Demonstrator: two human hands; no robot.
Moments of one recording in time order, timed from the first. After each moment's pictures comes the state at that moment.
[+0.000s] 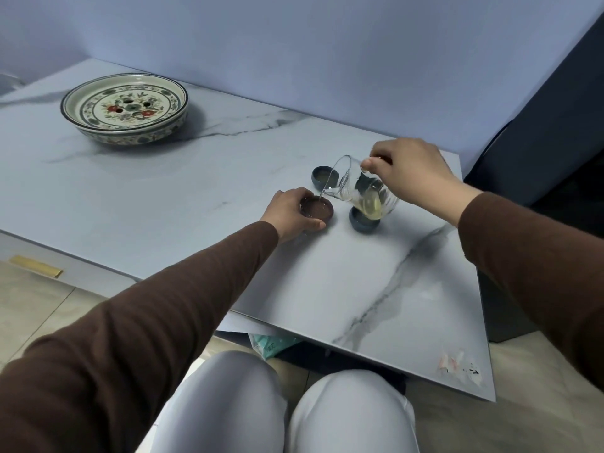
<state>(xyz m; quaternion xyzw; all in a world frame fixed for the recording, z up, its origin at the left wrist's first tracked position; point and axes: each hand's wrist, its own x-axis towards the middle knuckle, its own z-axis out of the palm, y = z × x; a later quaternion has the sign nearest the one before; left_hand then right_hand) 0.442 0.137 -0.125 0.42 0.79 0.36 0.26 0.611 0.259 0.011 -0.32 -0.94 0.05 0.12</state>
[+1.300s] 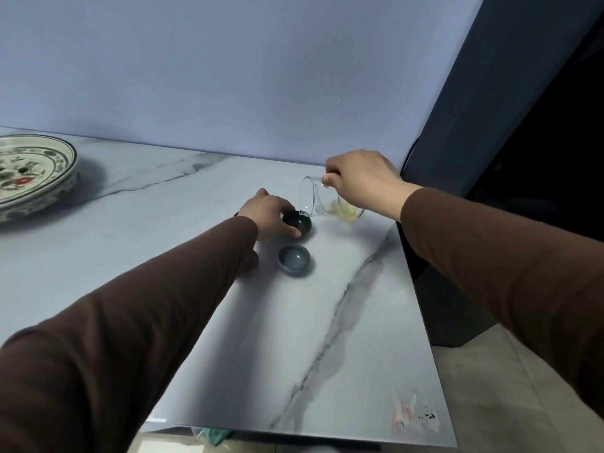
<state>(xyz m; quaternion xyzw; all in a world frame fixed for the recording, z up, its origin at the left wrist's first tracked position) 0.450 0.288 -0.101 0.57 0.78 0.16 0.19 0.638 0.359 0.013 -0.37 -0.92 -0.03 0.09</state>
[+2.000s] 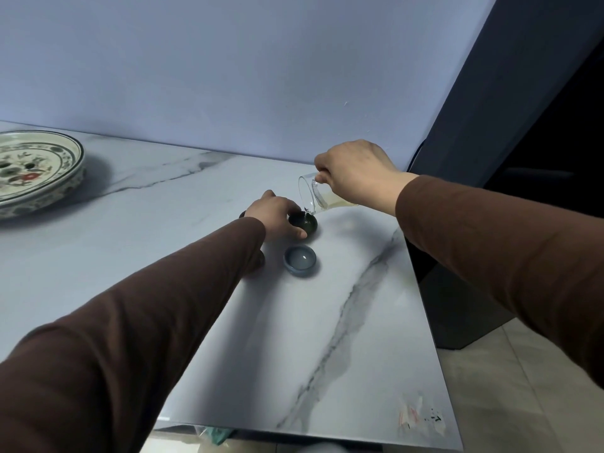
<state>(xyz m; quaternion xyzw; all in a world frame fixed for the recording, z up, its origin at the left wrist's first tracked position) 0.449 0.286 -0.103 0.56 0.79 0.16 0.19 0.613 0.349 0.027 -0.28 -0.95 -0.16 0.06</state>
